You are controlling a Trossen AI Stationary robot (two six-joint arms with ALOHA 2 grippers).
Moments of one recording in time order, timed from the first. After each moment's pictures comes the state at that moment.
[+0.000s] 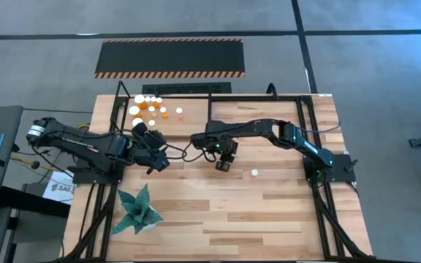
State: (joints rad) left arm -0.20 1.15 0.96 -0.97 -0.69 -0.58; right arm -0.13 2.38 2.03 -1.57 0.00 0.20
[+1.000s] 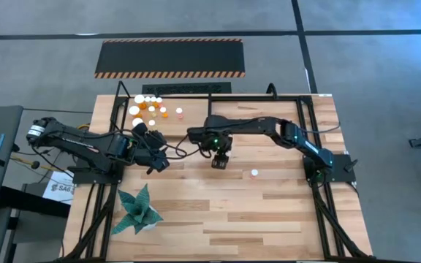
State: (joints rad) left arm -0.20 1.15 0.96 -0.98 -0.69 -0.58; right arm -0.13 2.38 2.15 -1.57 -0.02 0.10
